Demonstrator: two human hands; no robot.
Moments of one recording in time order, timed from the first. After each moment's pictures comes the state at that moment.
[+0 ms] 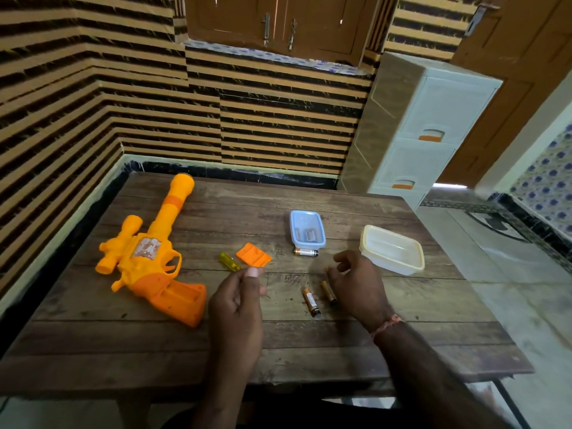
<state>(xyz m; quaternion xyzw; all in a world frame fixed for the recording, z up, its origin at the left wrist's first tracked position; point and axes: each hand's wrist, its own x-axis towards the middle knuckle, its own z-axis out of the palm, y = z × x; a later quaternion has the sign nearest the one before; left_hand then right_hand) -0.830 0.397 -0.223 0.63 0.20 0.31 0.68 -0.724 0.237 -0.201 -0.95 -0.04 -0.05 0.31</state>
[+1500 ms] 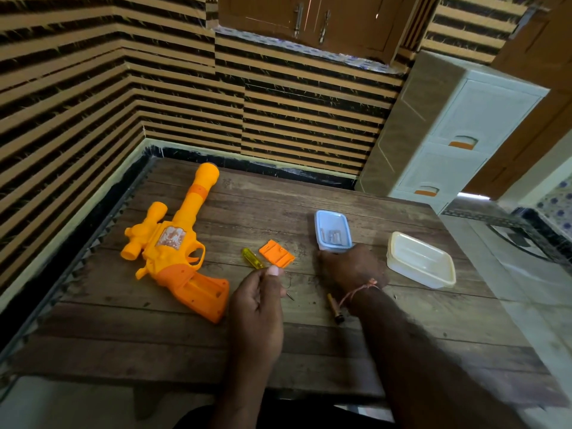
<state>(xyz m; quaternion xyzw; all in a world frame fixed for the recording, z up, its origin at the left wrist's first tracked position) -0.826 0.404 -0.229 0.62 0.22 0.31 0.69 -0.686 0.302 -0.212 -0.95 0.15 0.06 0.25</state>
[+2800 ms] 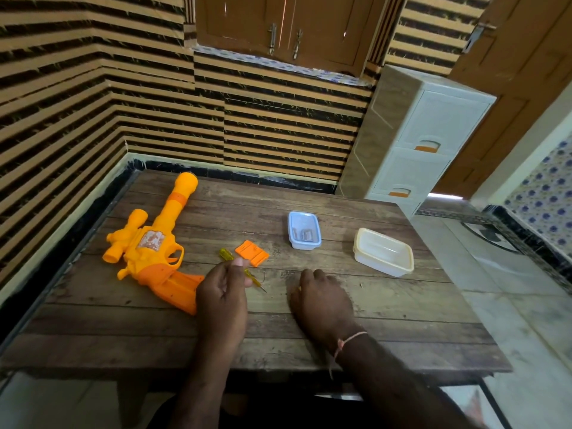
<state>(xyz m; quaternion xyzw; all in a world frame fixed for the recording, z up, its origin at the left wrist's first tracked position) -0.832 0.407 -0.218 0.63 0.22 0.32 0.67 -0.764 0.268 -0.212 -0.97 -0.22 -0.04 0.03</state>
